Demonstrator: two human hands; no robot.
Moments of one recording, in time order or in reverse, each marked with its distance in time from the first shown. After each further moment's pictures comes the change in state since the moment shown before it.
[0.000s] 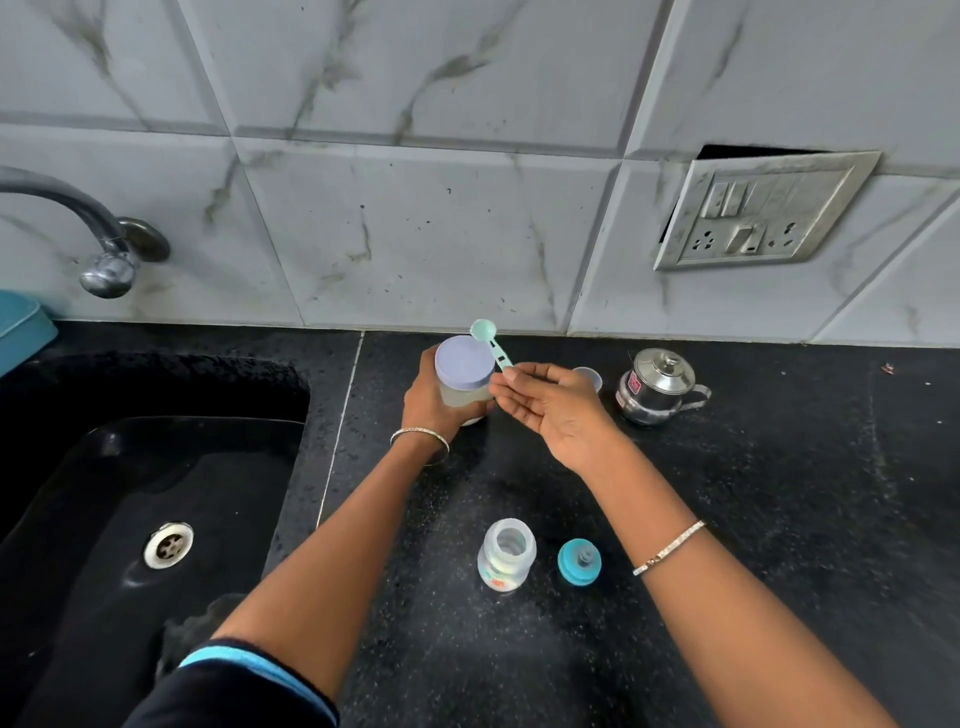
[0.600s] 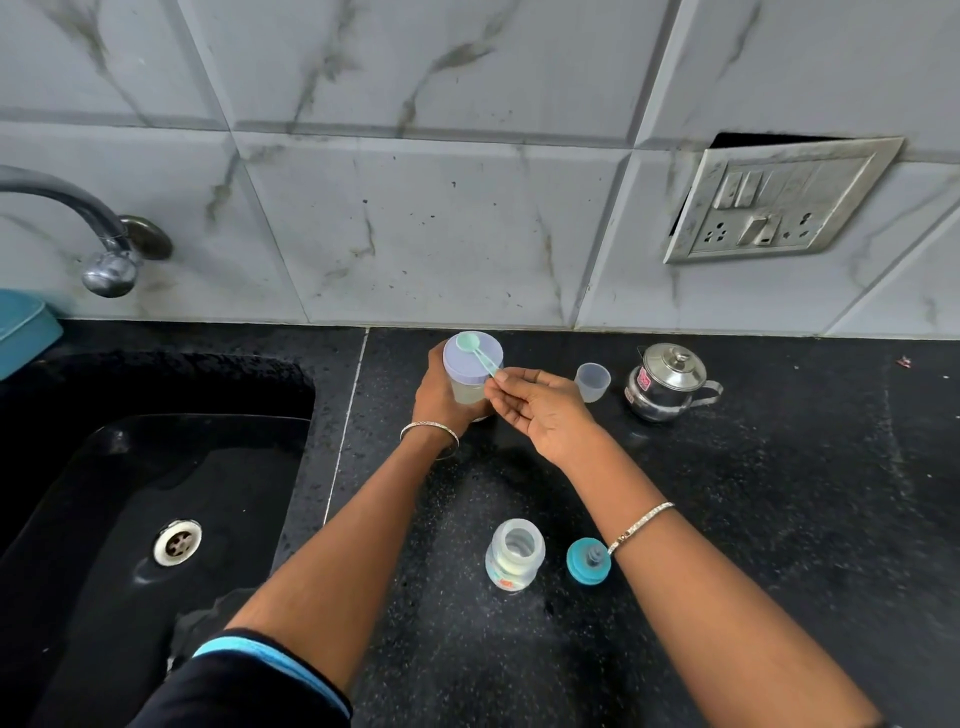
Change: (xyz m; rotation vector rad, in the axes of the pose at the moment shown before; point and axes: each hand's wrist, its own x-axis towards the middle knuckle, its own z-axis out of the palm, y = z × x) left_hand 0.010 -0.004 0.004 0.024 -0.064 -0.033; right_hand 0.030 0.024 0.008 0.042 0.094 0.127
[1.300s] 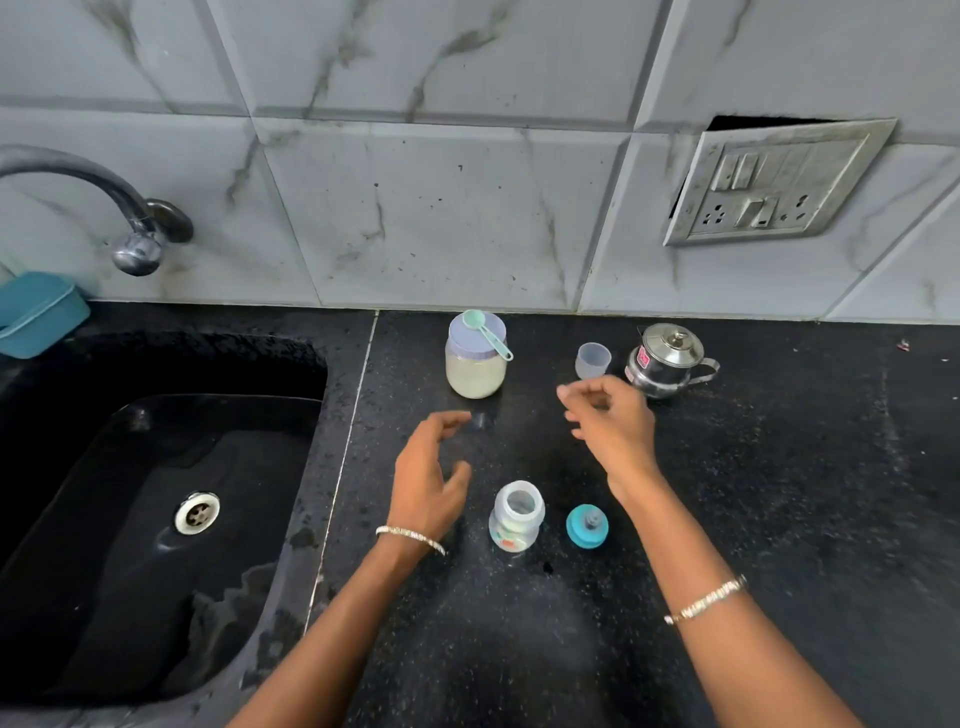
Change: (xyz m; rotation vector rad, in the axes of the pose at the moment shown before) left_hand -0.141 -0.018 -0.022 0.026 0.039 0.175; right_hand -0.055 0.013 -0.070 -0.683 0.316 -0.428
